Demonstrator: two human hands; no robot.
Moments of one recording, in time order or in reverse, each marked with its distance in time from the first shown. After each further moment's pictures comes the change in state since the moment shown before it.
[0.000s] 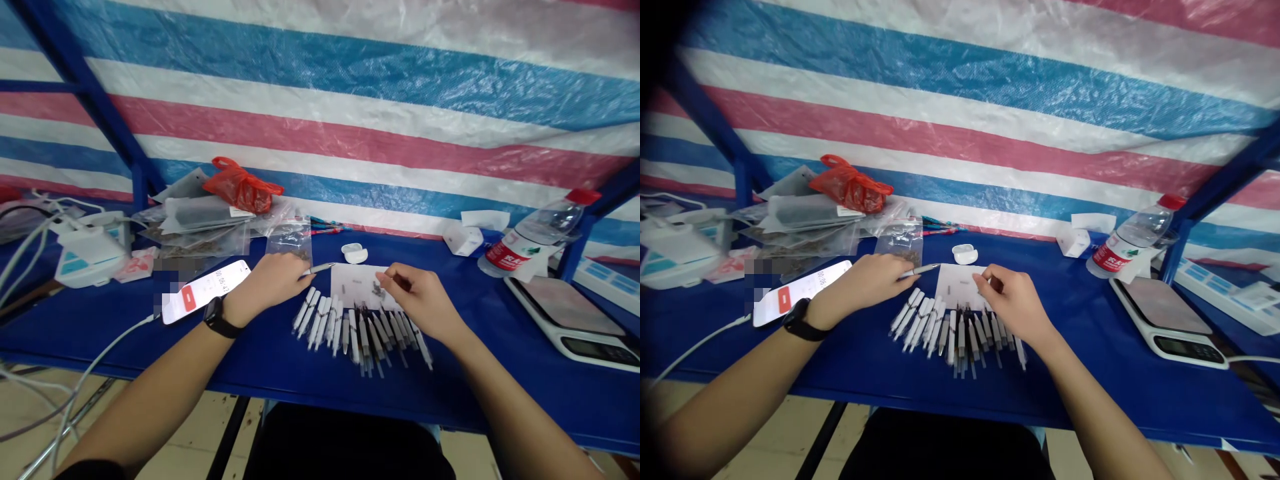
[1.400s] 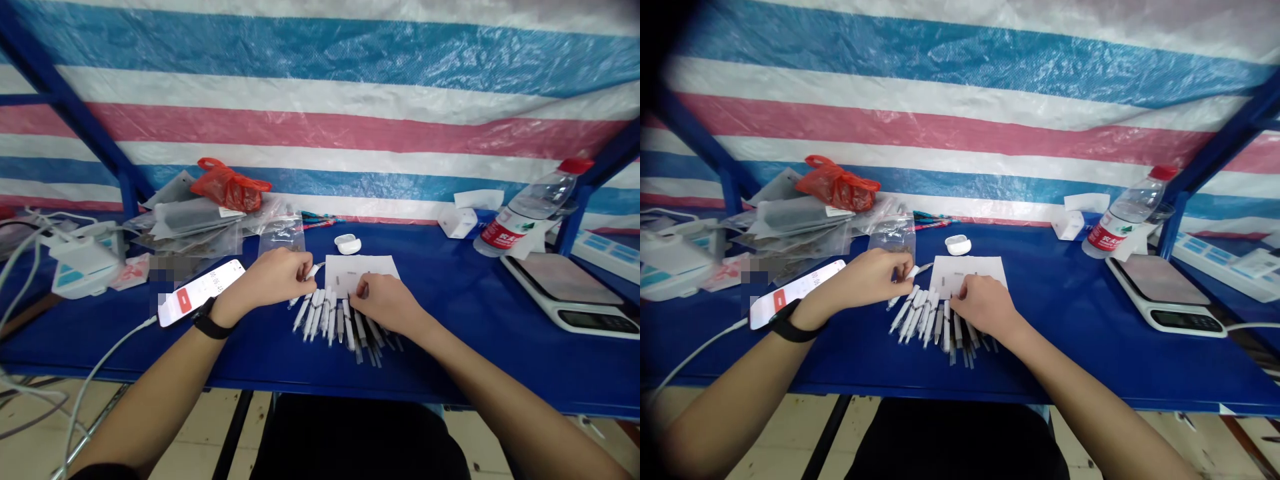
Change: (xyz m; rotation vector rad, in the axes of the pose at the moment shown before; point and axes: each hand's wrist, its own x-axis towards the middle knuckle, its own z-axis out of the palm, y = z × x) left_hand 0.002 0.004 0.002 -0.371 0.057 0.072; right_hand -0.001 -0.012 0.039 -0.383 -0.342 0.307
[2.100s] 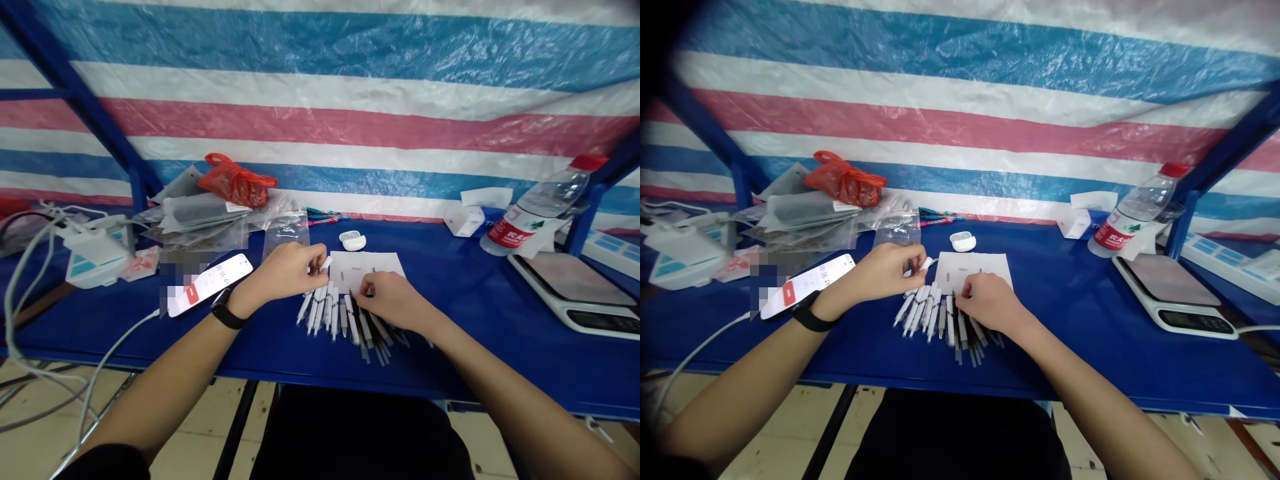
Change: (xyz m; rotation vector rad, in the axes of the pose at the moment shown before) left_hand 0.003 0.003 0.011 -0.058 0.171 0.144; right_hand 0.001 0.006 -0.002 0.078 -0.055 -0.100
